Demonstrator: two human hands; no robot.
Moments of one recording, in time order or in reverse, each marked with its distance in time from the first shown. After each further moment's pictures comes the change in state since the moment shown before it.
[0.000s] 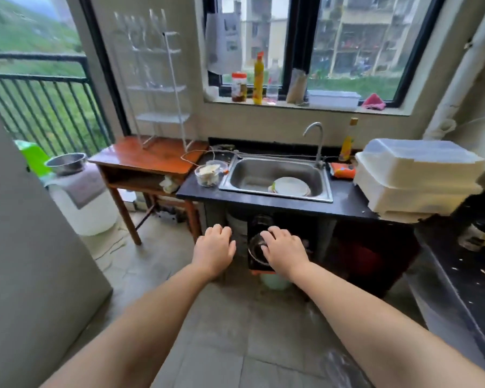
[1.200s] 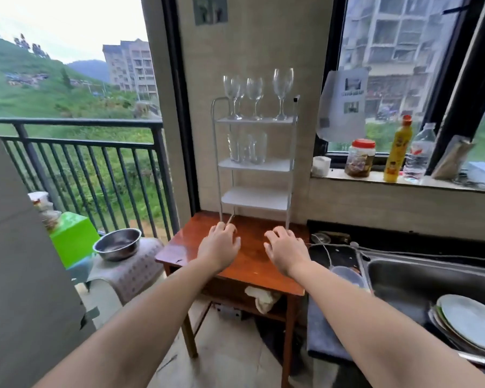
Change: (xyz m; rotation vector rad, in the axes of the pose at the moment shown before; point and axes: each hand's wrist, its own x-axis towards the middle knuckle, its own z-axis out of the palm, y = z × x) left_hand 0.464 -0.500 -0.117 -0.127 0.145 -0.060; right_hand 0.643 -0.304 -0.012 0.078 0.168 -0.021
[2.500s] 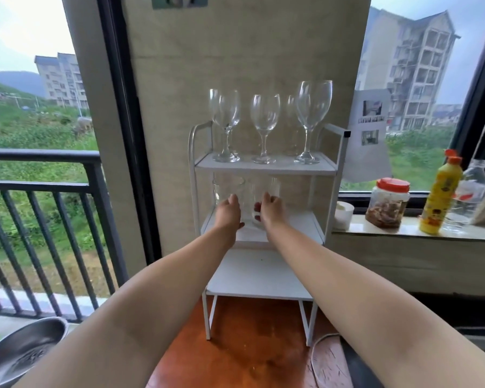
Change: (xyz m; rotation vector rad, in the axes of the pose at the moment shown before) left_hand 0.409 -0.027 0.022 -1.278 -0.077 -0.364; right_hand 0.405 0.000 -0.027 1.164 0.420 0.600
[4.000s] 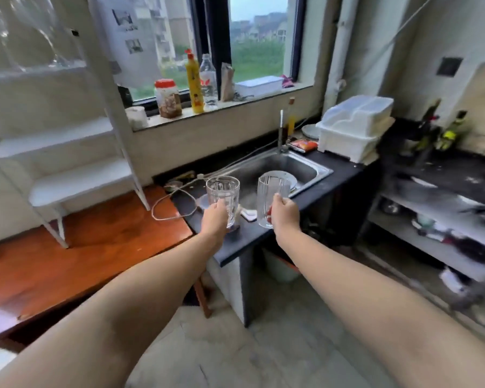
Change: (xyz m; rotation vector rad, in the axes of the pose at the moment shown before) left_hand -0.473 -0.164 0.102 0.333 -0.662 -0.139; right_hand -0.450 0.154 -0.370 -0.011 0.816 0.279
